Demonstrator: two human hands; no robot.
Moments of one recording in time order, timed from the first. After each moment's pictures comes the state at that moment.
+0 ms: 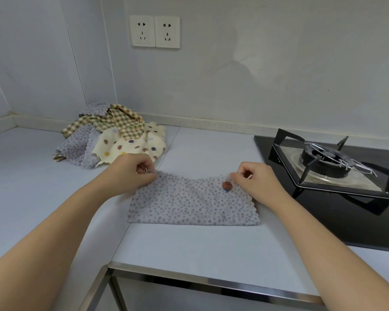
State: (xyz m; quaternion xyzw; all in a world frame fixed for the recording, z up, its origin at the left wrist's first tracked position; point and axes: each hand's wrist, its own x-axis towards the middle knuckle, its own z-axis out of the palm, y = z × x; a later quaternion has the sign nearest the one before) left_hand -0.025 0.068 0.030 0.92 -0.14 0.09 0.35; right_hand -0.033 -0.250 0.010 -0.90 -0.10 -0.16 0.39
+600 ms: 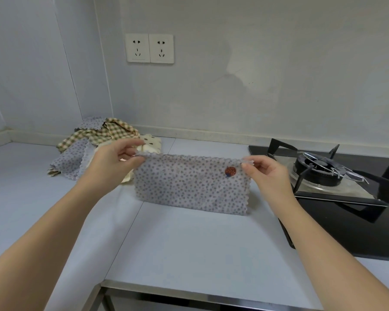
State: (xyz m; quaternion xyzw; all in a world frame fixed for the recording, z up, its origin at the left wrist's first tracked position) left_hand -0.030 0.062 0.069 0.83 -0.10 0.20 0.51; right_hand -0.041 -0.261 0.034 -0.74 -0.07 -0.23 0.63
